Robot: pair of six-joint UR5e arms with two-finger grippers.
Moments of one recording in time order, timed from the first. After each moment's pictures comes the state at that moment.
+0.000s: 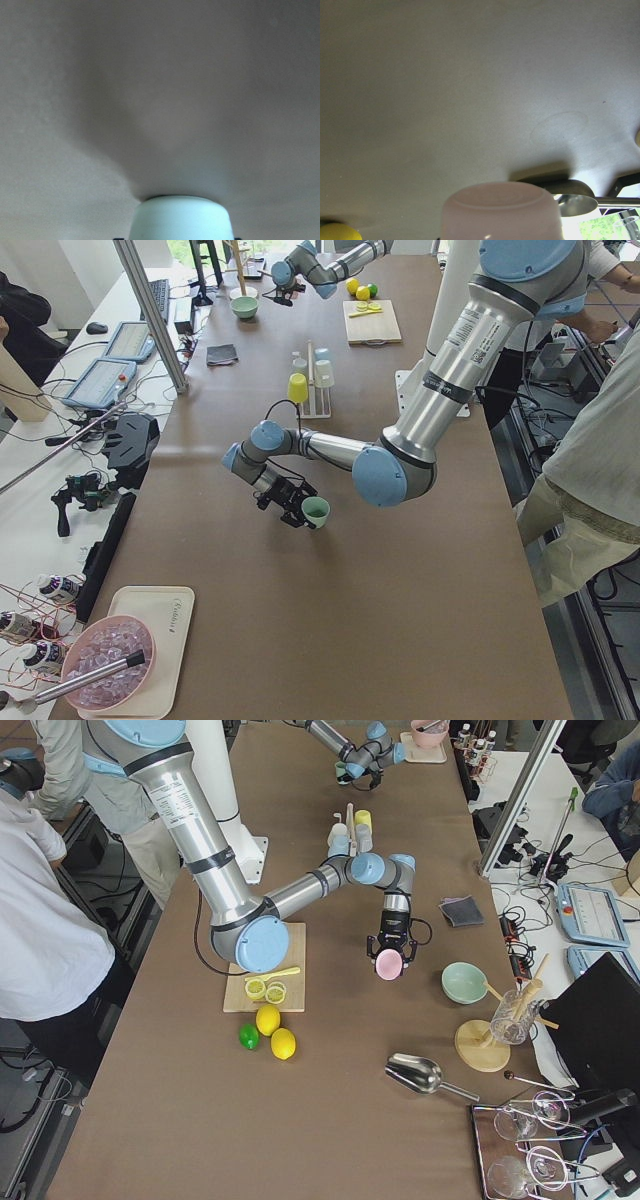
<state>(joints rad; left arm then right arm) -0.93 -2.12 -1.16 -0.72 -2.24 0.37 0.90 -1.06 1.50 -2.14 1.53 -0.59</state>
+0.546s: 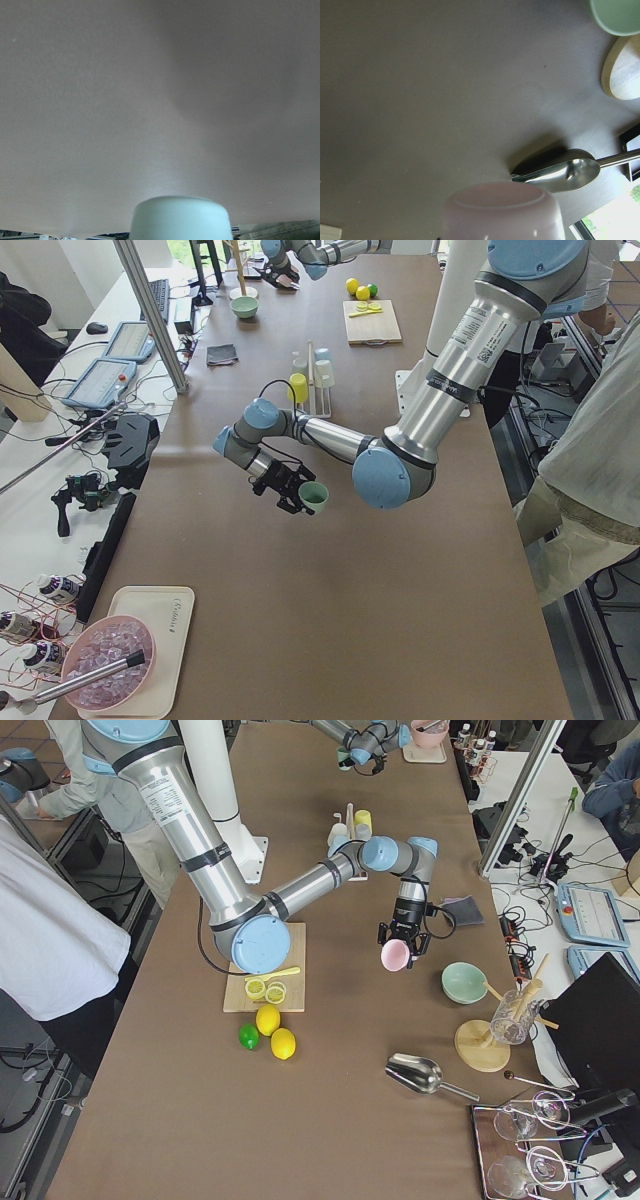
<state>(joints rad) -1.02 -2.12 -1.32 -0.53 -2.20 0.46 1.02 -1.04 1.57 -2.17 1.69 -0.31</state>
